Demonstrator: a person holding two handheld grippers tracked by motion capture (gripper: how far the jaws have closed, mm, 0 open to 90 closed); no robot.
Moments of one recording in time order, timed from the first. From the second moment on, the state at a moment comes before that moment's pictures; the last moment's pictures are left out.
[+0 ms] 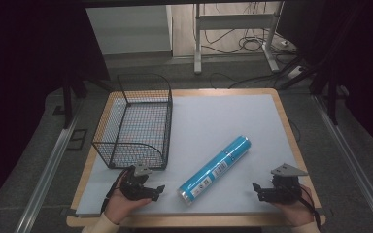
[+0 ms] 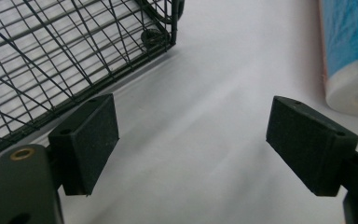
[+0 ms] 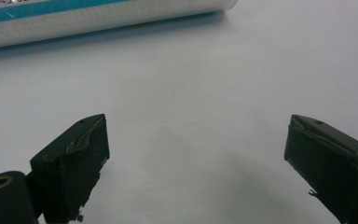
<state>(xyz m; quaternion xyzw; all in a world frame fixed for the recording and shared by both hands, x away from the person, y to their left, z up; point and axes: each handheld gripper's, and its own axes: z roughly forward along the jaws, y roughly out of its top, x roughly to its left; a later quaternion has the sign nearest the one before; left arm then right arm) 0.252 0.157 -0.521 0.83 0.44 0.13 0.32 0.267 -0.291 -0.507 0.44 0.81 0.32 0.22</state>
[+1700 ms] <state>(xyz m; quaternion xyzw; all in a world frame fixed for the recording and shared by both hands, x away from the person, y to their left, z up) 0.256 0.104 -0.453 0.85 0.40 0.10 0.33 0.263 -0.293 -0.504 0.43 0.81 0.33 0.24</state>
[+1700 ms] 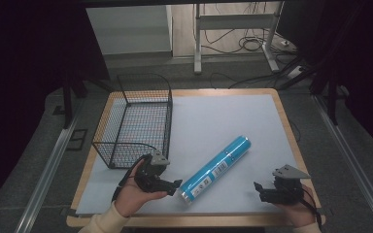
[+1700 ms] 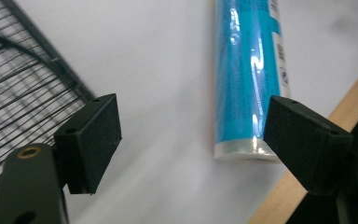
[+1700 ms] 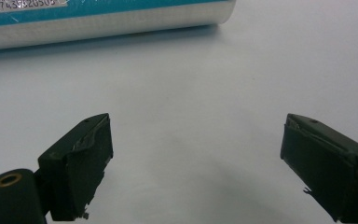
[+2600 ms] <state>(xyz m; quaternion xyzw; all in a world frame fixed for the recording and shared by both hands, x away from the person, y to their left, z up) 0.275 0.063 -0.442 0.86 0.37 0.09 0.34 0.264 -0.293 -0.505 0.43 0.81 0.33 0.24</state>
